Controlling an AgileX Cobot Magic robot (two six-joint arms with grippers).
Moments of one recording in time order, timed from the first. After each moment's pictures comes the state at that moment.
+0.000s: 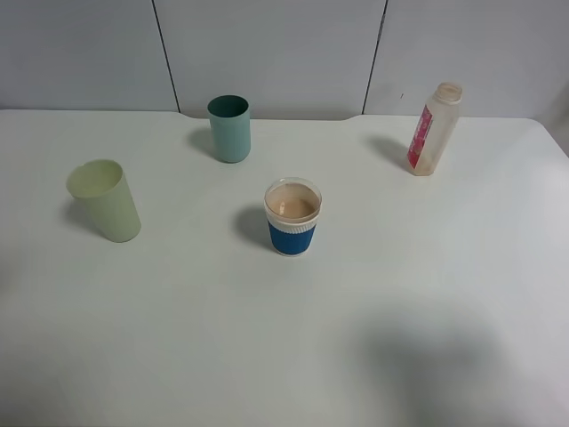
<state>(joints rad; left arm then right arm) 0.08 0.37 -0.52 -0.57 0.73 0.47 0.04 0.00 -0.49 -0.06 1.07 0.03</state>
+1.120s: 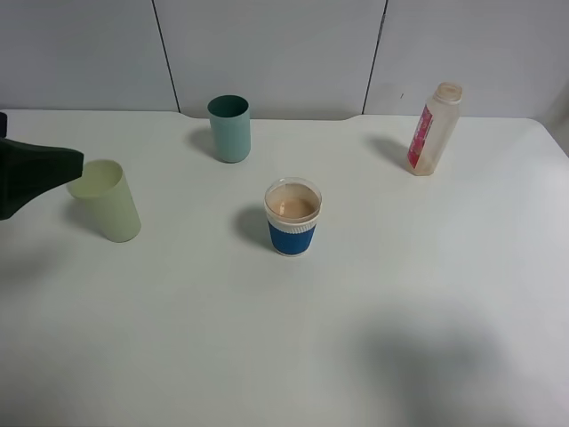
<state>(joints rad) -0.27 0.71 -0.52 -0.38 0.43 0.52 0.04 0.00 -0.49 -0.06 1.07 0.03</state>
